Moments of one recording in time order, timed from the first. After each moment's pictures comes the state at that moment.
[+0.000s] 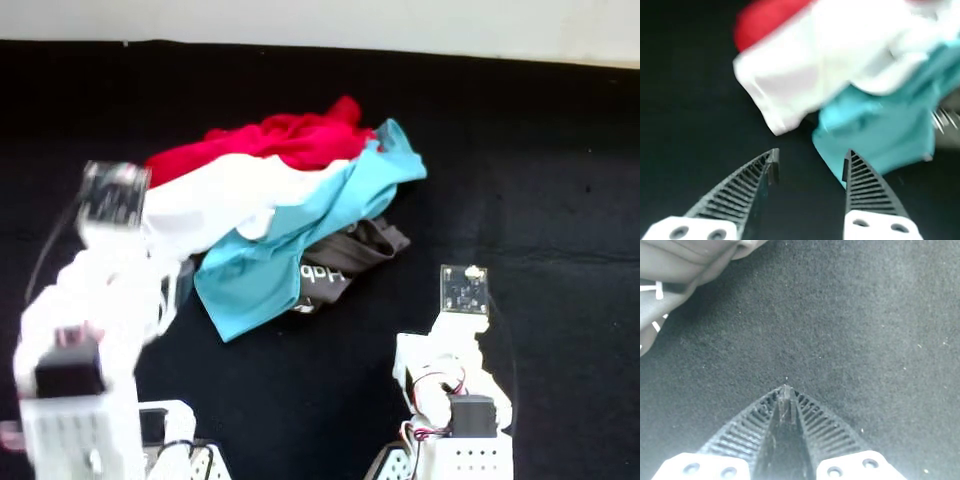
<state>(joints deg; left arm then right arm) -9.6 -58.9 37.9 77.7 -12.2 -5.1 -104.6 95.8 71.7 -3.6</state>
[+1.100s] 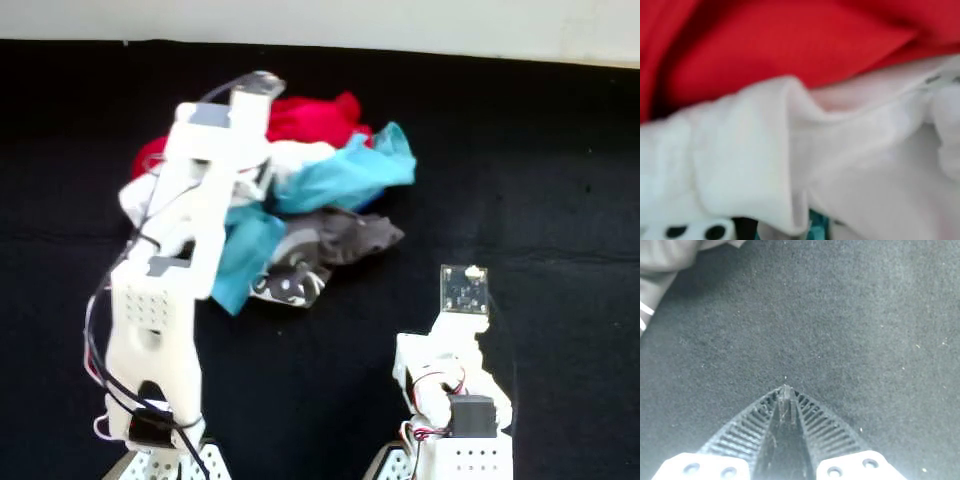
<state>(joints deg) -4.6 45.8 -40.1 82.0 -8.1 -5.1 -104.6 95.8 71.7 -3.6</state>
